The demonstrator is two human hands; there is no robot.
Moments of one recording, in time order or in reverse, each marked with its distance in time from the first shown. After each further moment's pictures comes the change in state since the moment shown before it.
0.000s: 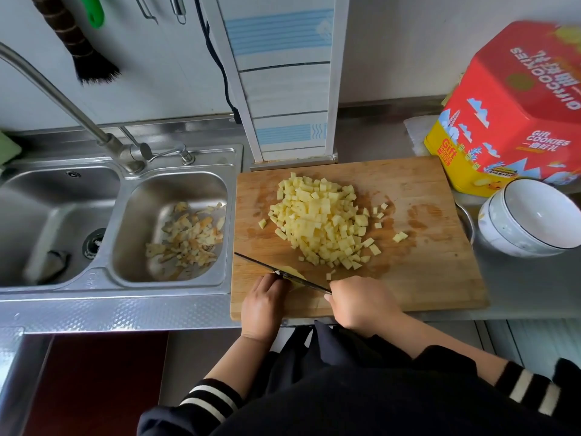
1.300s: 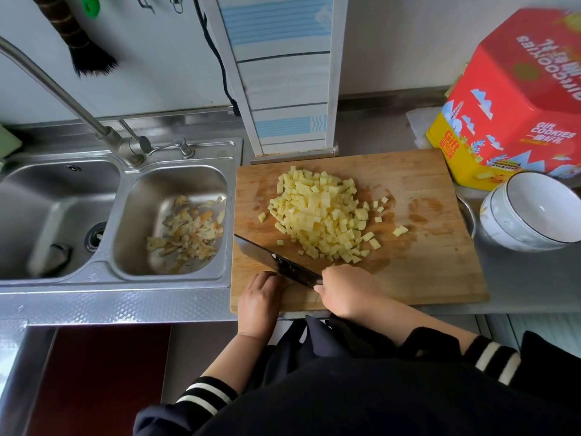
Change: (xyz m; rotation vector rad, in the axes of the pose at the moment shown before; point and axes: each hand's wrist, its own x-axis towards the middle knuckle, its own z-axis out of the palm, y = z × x) left_hand -0.009 -0.005 0.000 -0.053 -0.012 -0.063; right_hand 0.019 -0.008 0.006 0.112 -0.026 0.049
